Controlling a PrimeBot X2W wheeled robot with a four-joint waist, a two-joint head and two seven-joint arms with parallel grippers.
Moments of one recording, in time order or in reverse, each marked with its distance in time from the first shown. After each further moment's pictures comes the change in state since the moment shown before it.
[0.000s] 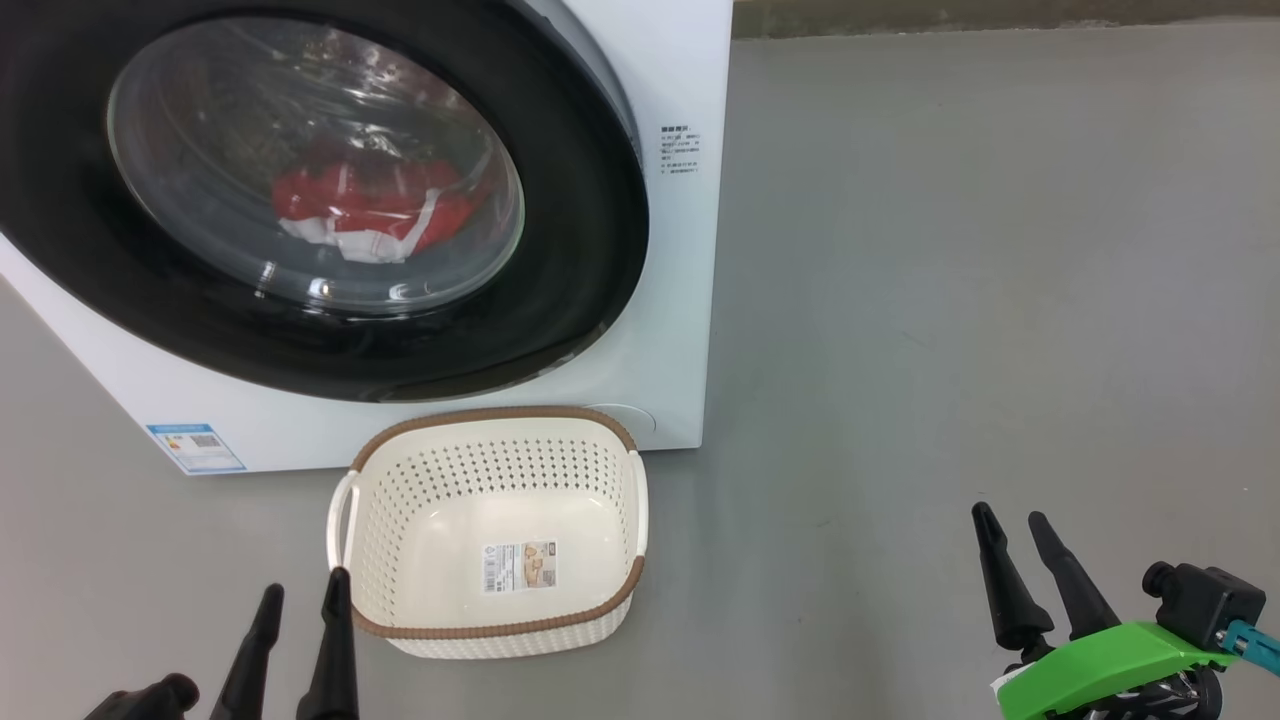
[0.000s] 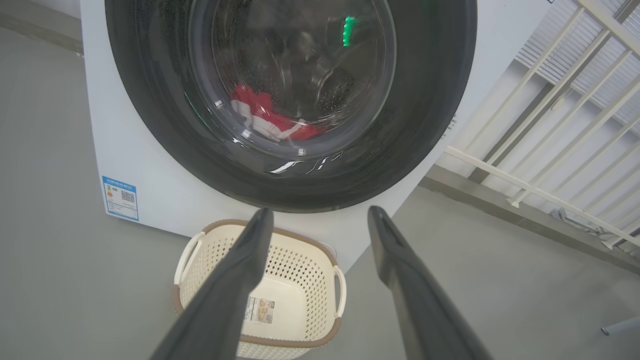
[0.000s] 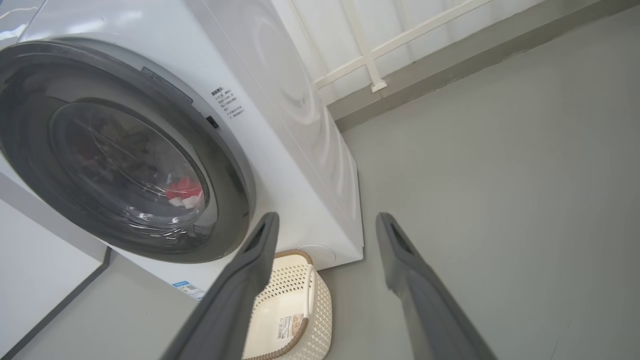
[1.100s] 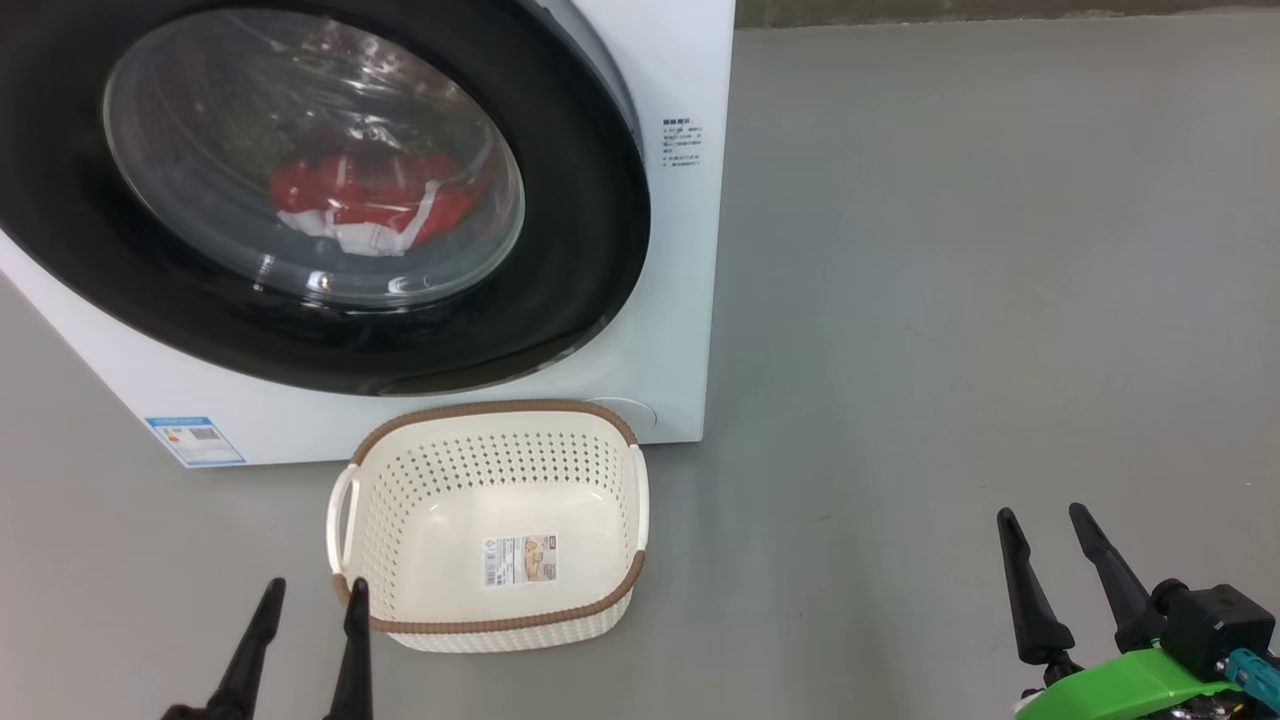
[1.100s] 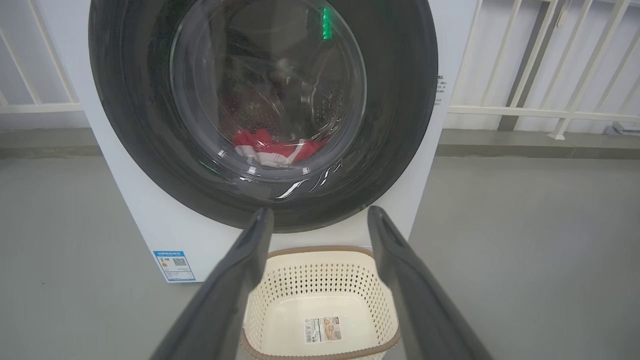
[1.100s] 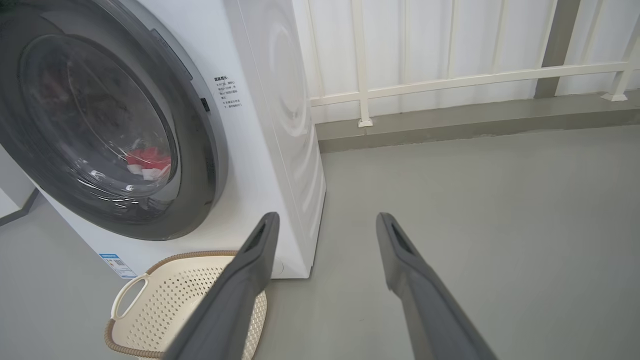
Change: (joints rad) left arm 0.027 0.005 -0.004 -0.032 0.367 -0.001 -0.095; right arm 0.046 -0.003 -0.058 -0.057 -0.331 0.000 -0.091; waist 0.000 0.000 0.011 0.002
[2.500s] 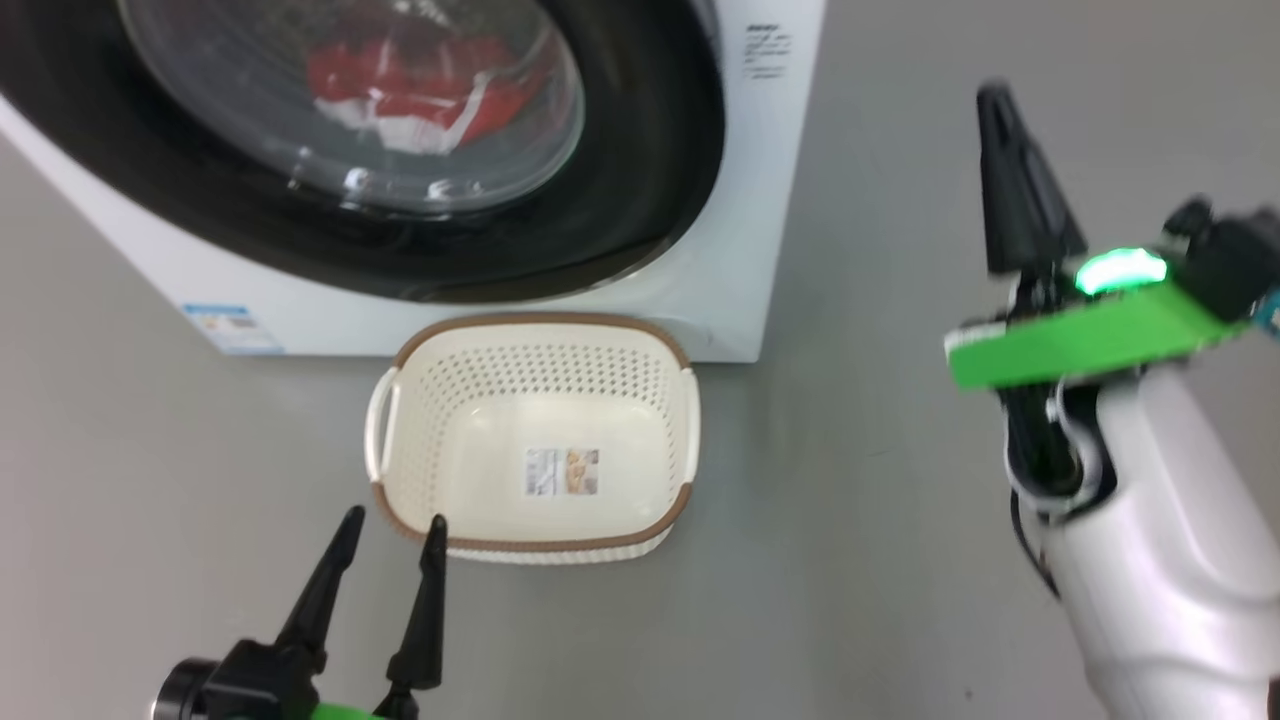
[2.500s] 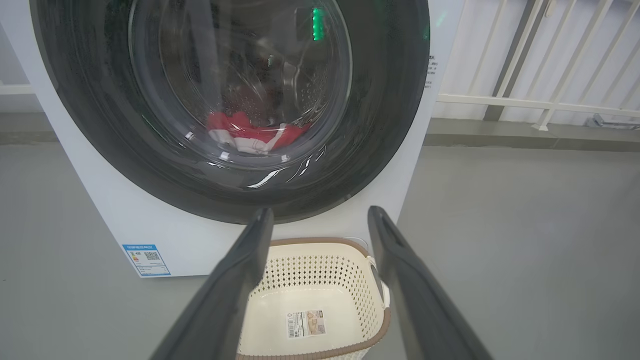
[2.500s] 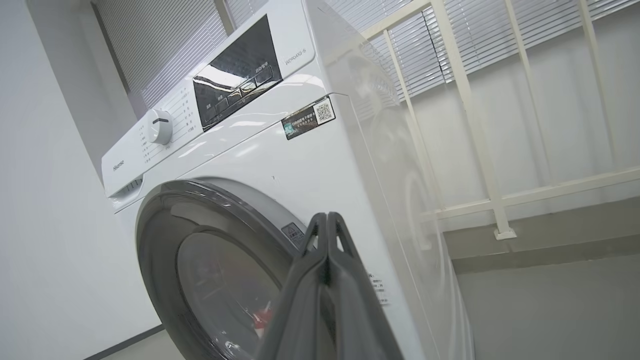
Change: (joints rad) left arm -0.102 0.000 -0.117 0.007 -0.005 -0.009 -0.018; right arm -0.598 0.005 0.162 0.037 0.274 0.000 -0.026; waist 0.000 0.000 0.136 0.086
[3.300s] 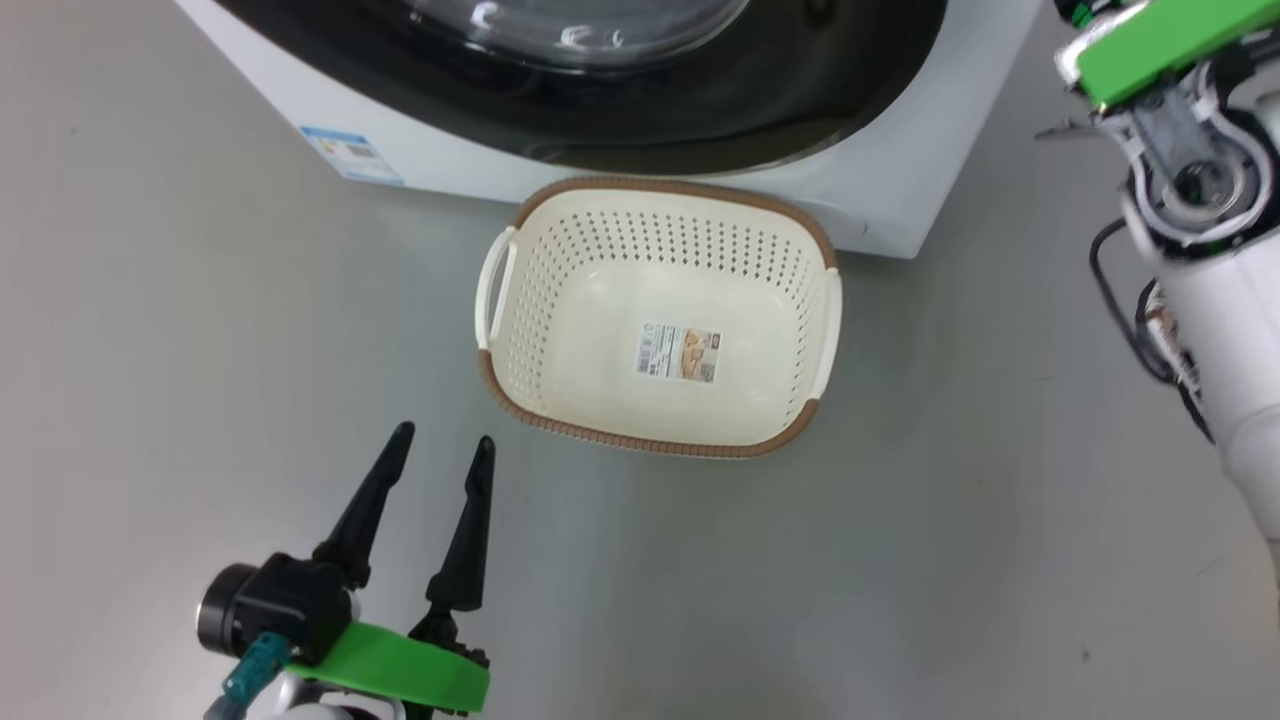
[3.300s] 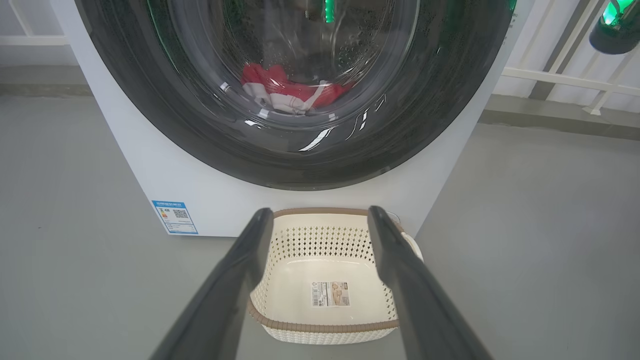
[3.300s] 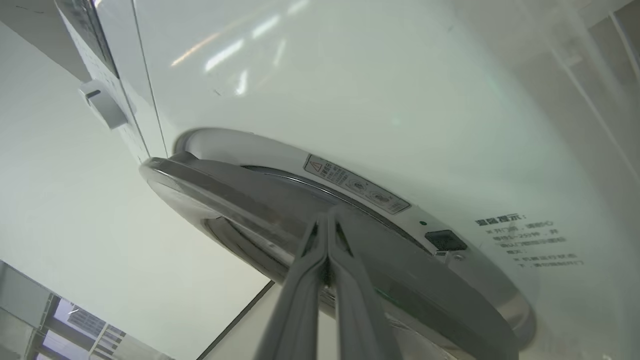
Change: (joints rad) left arm -0.158 -0.002 -0.079 0.057 -0.061 -0.018 0.000; right arm -0.476 -0.209 0.227 0.270 0.743 0.000 0.320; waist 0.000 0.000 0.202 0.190
